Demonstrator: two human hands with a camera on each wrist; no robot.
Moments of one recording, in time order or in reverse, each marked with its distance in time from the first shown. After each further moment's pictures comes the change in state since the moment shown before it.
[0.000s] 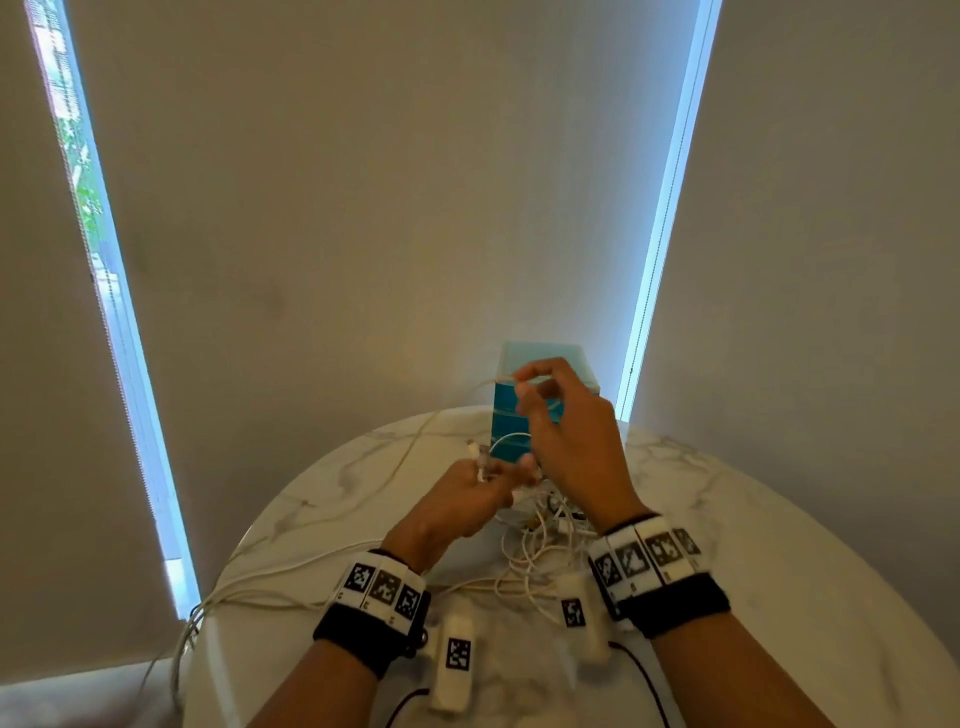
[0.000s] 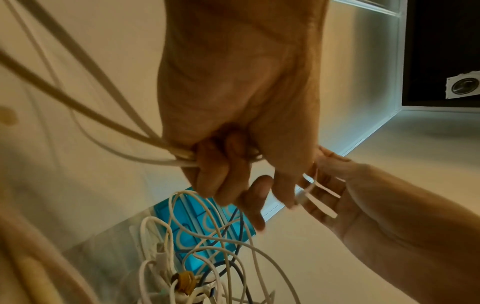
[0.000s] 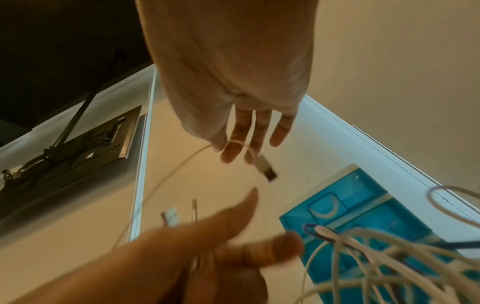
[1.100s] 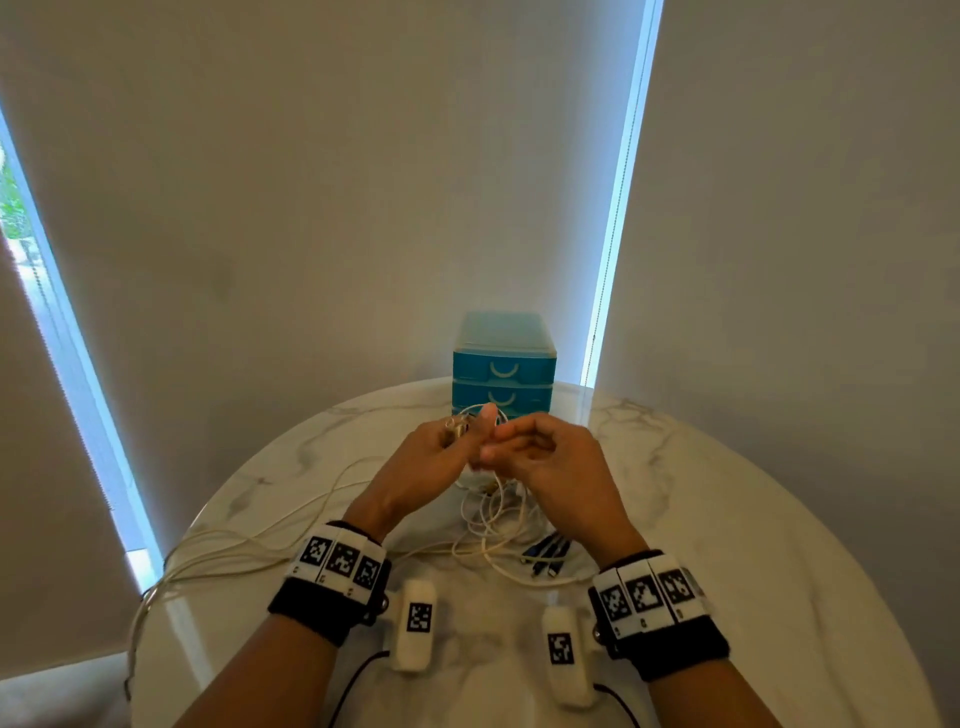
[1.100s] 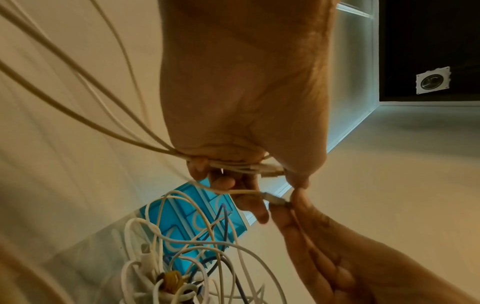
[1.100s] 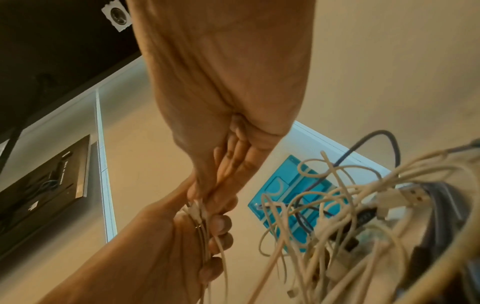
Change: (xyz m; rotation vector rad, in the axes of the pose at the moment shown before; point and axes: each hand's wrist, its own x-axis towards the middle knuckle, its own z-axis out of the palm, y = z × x) left_hand -0.005 0.010 0.012 0.144 0.023 0.147; right_hand -0.067 0.034 -0.032 0.281 -0.160 0.289
